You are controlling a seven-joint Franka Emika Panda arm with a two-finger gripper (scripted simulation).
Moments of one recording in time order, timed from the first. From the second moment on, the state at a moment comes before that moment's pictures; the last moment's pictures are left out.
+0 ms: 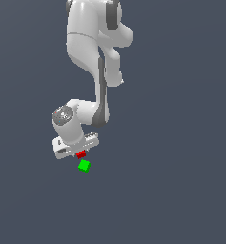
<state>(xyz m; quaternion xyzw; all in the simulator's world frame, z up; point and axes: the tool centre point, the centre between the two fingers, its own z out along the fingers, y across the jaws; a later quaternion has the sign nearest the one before) 0.032 -0.161 0.020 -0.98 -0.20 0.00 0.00</state>
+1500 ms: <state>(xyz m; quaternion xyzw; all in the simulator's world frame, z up) 0.032 -0.161 0.106 -0.98 -0.20 0.00 0.00</state>
